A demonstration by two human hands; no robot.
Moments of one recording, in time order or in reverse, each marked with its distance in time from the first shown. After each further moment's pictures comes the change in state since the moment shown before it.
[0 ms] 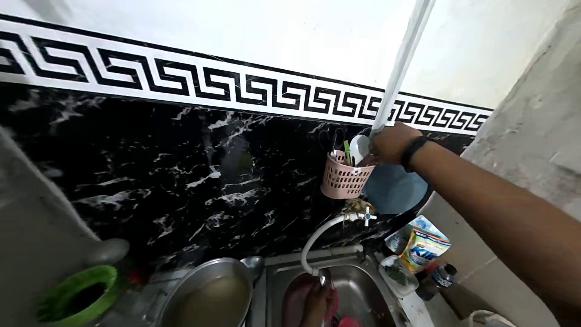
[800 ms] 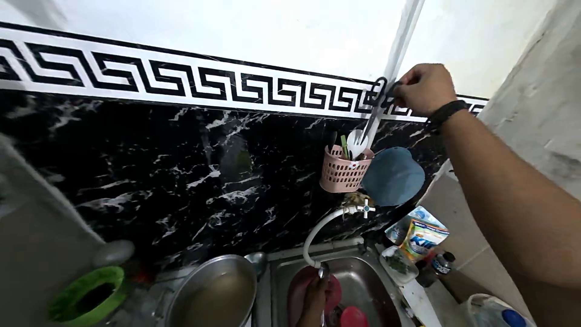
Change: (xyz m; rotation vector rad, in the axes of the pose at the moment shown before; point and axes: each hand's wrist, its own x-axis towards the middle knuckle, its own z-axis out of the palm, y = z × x) left_hand -0.018 0.013 -0.006 0.025 0.046 -0.009; right_hand -0.002 0.072 -0.017 0.994 0.674 0.294
